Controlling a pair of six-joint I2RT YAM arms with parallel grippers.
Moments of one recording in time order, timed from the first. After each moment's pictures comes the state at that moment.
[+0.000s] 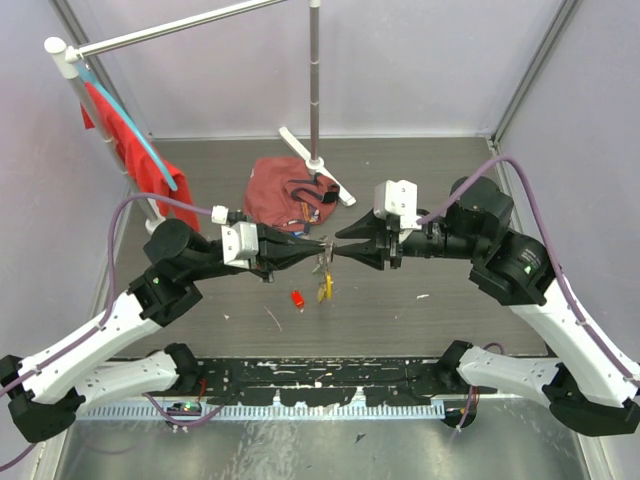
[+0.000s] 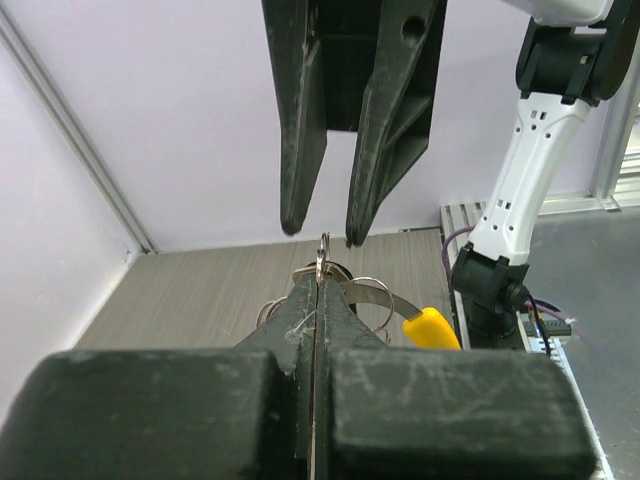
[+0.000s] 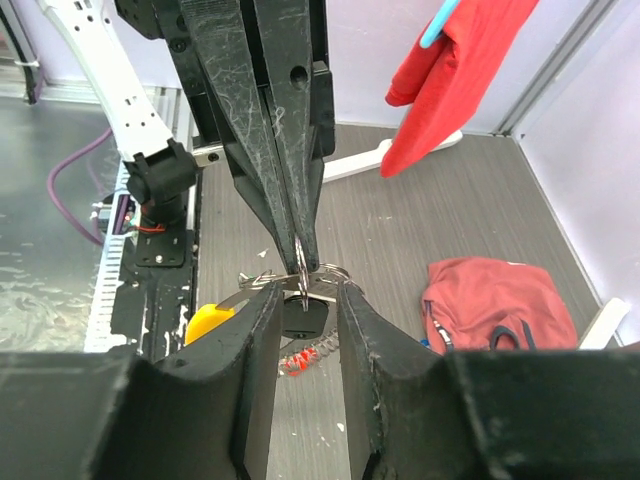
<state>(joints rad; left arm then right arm) -0.92 0.89 0.96 0.18 0.55 0.10 0.81 0.98 1.47 -0.61 -0.60 -0.29</state>
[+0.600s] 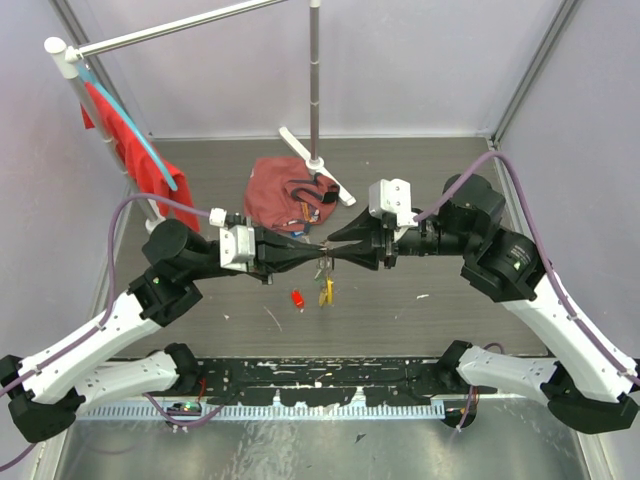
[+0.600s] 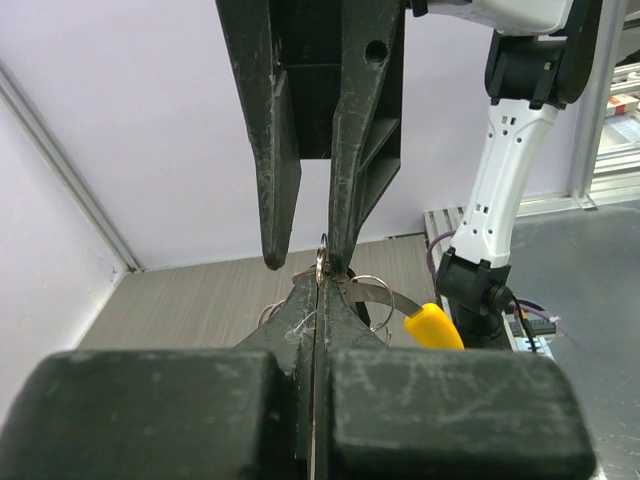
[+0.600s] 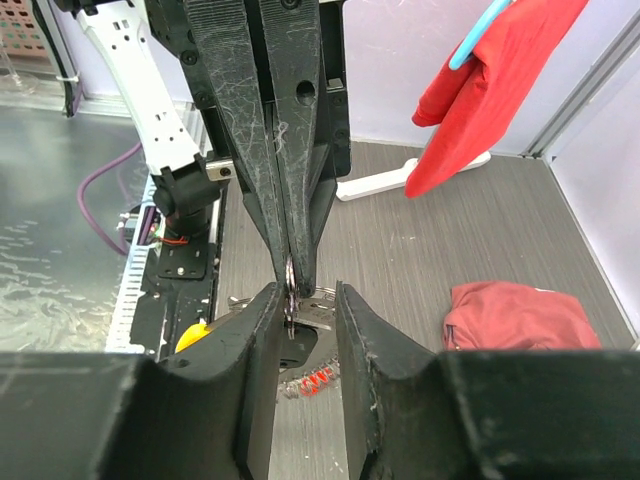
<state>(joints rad) -0.92 0.89 0.96 0.21 0.60 0.09 0.81 1.00 1.43 -0.53 -0.68 -0.25</state>
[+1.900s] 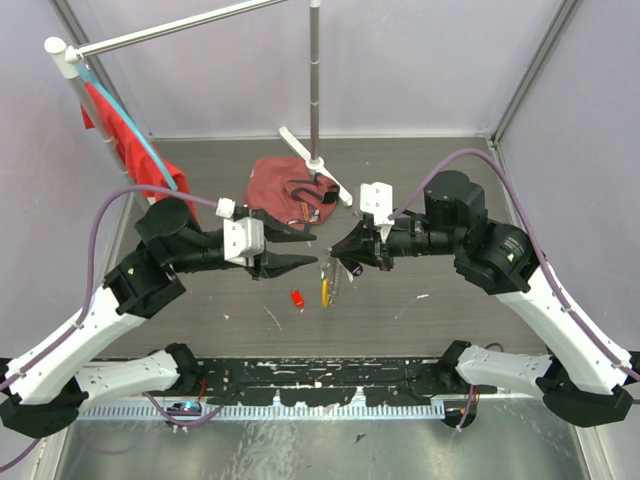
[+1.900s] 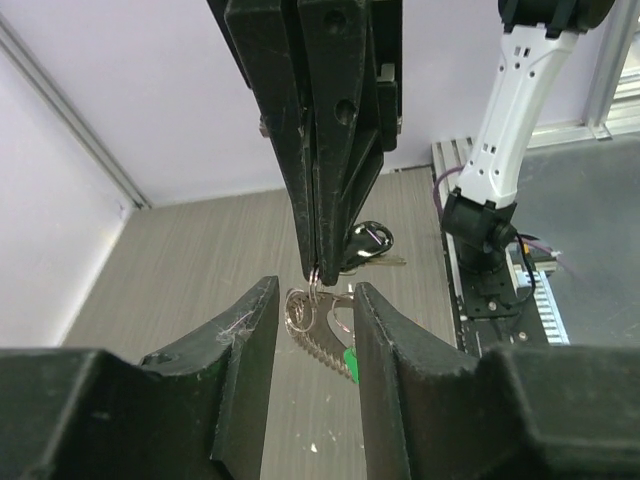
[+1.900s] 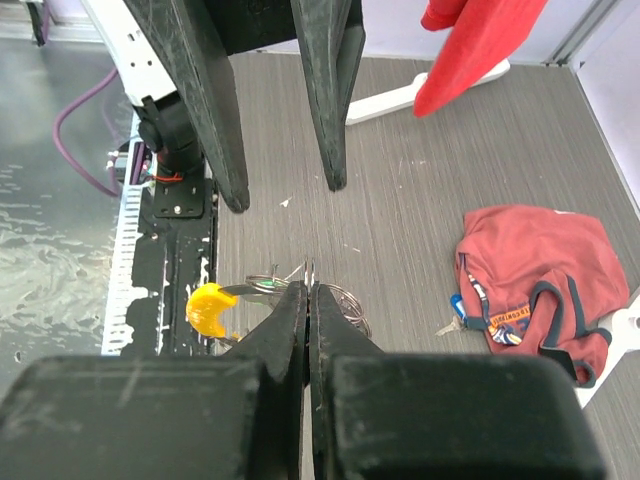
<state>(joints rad) -0.92 0.92 1.20 -0.21 0.58 0.25 0.81 1.05 1.48 -0.73 -0.62 -0.32</state>
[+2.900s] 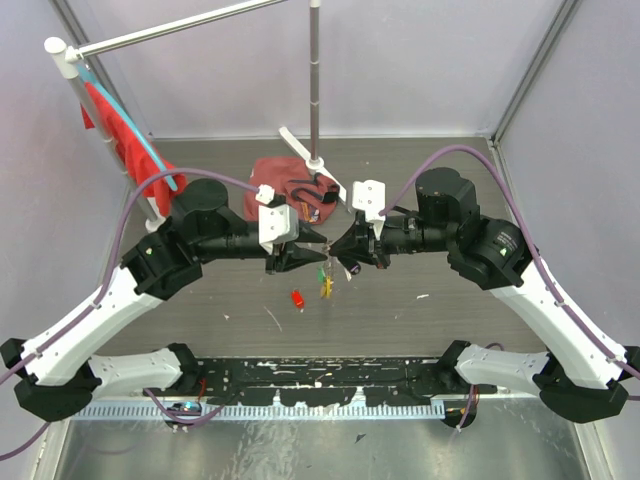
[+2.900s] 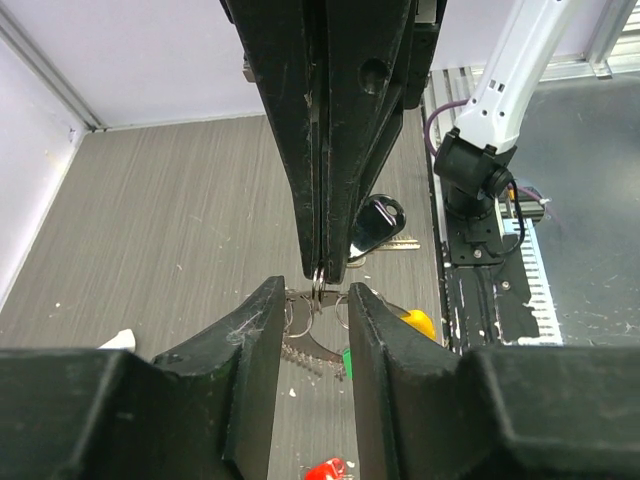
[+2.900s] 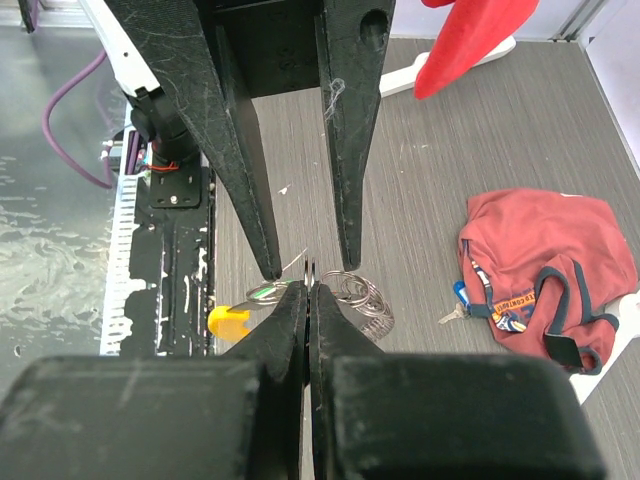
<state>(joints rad) -0.92 1.08 1.34 -0.43 0.57 0.29 0.81 1.08 1.50 -0.76 -0.60 -0.33</state>
